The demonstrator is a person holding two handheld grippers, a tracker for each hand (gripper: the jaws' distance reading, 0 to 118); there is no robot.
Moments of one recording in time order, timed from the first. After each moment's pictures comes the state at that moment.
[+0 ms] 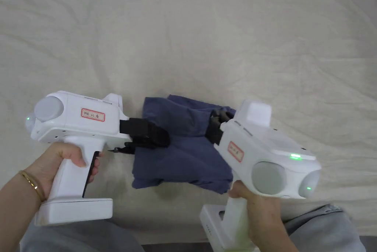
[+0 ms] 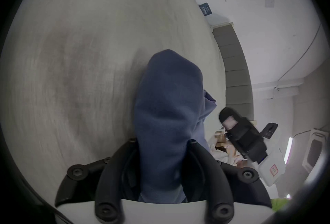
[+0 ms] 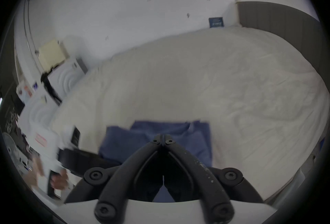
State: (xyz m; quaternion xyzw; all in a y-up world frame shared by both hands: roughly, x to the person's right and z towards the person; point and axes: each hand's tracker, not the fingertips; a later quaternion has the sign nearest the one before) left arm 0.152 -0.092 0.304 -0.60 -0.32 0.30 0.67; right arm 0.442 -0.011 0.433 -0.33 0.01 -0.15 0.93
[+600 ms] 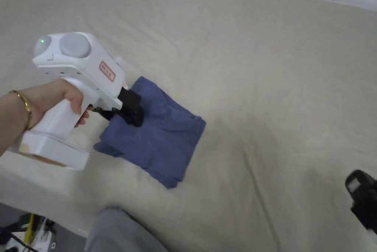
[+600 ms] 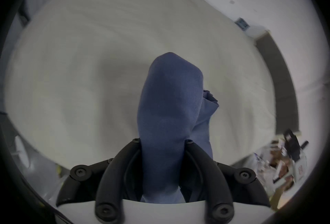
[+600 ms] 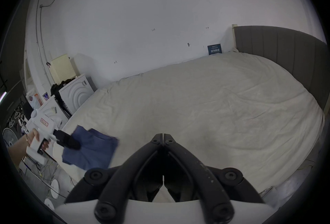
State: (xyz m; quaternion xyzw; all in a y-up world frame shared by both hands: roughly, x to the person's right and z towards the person) left arm -0.014 0.051 0.274 -0.59 -0.07 0.11 0.79; right arm 0.492 0.072 0.489 -0.26 0.03 -0.14 0.95
